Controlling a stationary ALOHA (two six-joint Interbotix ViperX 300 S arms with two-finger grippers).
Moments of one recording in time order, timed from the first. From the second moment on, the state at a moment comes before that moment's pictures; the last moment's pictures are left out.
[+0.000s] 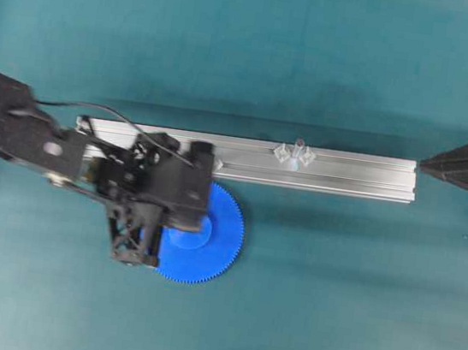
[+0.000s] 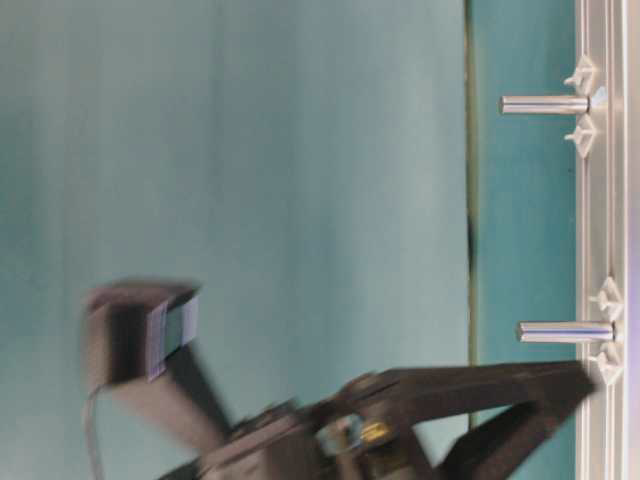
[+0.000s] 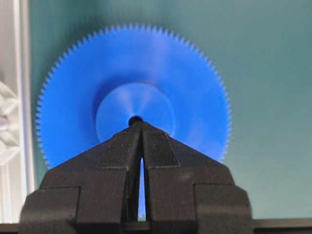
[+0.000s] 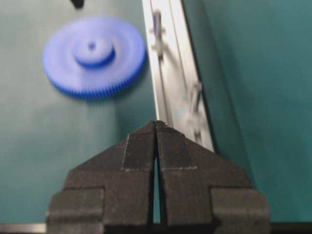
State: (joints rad) left arm -0.13 -0.01 0.50 0.01 0.51 -0.12; right arm -0.08 -1.07 1.14 0.05 0.39 0.02
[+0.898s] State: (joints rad) left arm -0.14 0.16 0.37 0.01 0.70 -0.11; right arm -0.09 -1.07 1.17 0.04 0.44 0.02
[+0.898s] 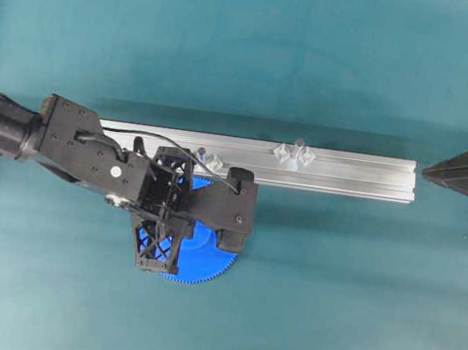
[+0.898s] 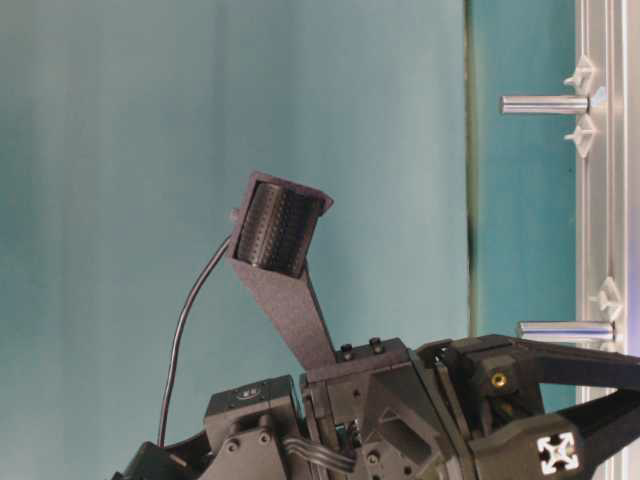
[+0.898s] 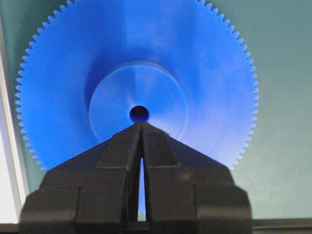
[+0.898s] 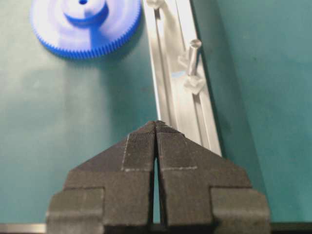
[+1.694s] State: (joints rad) left arm -0.14 0.18 0.35 0.02 0.75 -0.11; right arm -0.09 -1.08 1.17 0.04 0.43 0.02
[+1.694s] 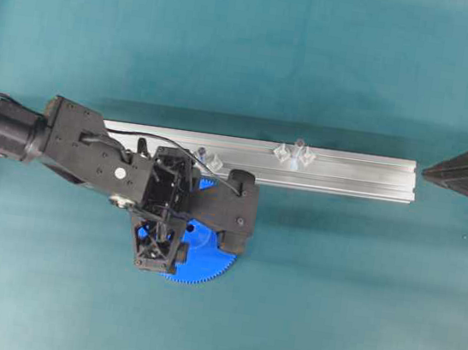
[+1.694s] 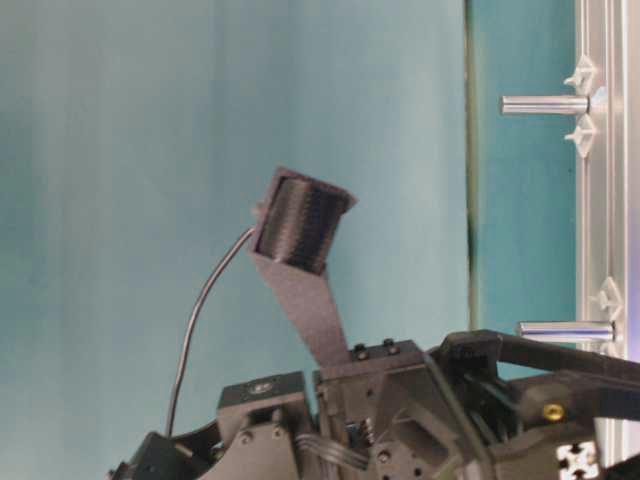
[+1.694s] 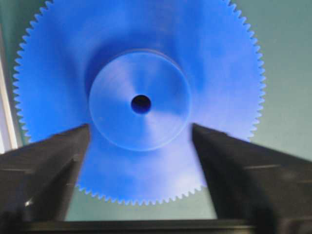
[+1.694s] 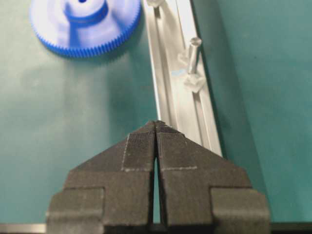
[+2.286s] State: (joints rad) left arm -0.13 0.24 0.29 0.02 0.77 -0.10; right arm -0.09 -1.11 1.18 0.04 0.43 0.03
